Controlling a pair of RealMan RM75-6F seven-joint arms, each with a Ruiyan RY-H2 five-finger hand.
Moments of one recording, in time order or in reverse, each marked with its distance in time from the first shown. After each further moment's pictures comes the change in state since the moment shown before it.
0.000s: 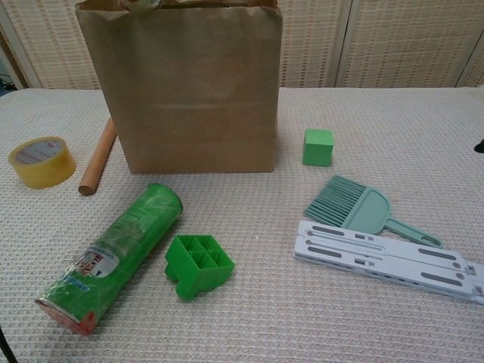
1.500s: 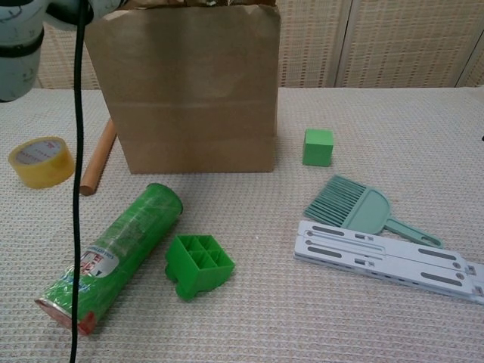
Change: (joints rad) left arm -0.266 -0.179 0.054 0.520 0.078 -0.205 -0.024; right arm 0.024 0.015 0.015 0.004 0.056 0.000 0.031
